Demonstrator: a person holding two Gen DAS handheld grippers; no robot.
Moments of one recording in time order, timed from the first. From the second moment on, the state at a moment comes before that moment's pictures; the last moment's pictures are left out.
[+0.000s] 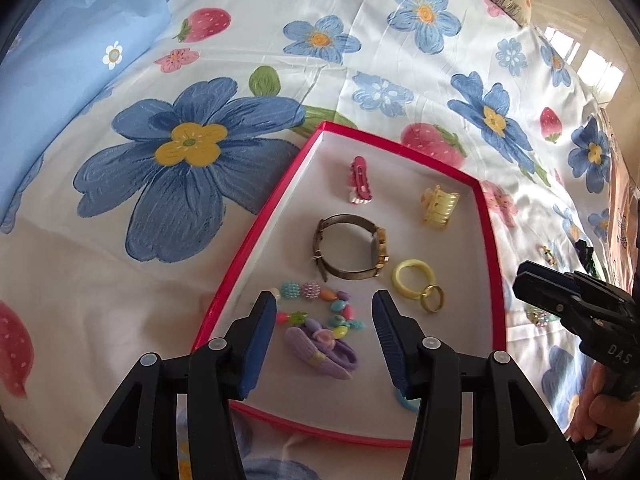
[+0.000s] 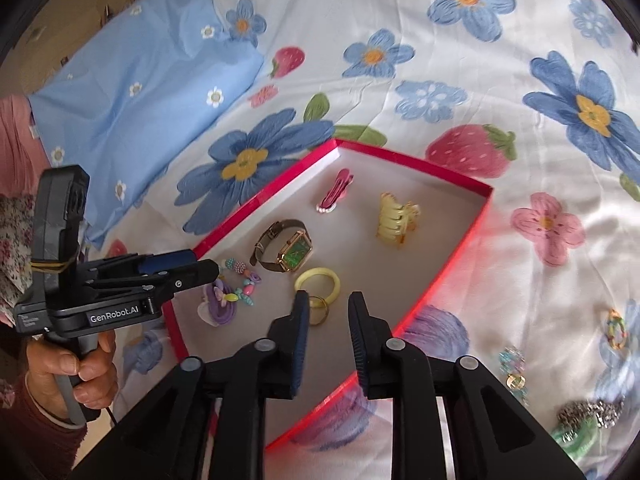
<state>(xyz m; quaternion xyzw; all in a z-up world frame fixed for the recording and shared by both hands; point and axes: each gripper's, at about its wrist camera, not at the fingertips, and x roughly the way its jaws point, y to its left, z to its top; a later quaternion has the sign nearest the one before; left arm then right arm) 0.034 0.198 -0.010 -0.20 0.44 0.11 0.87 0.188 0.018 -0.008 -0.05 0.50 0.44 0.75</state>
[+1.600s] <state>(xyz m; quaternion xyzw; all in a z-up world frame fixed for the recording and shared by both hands) 0.112 0.025 -0.014 -0.08 0.48 -0.06 0.87 0.223 -0.194 -0.043 -0.01 0.53 0.25 0.81</state>
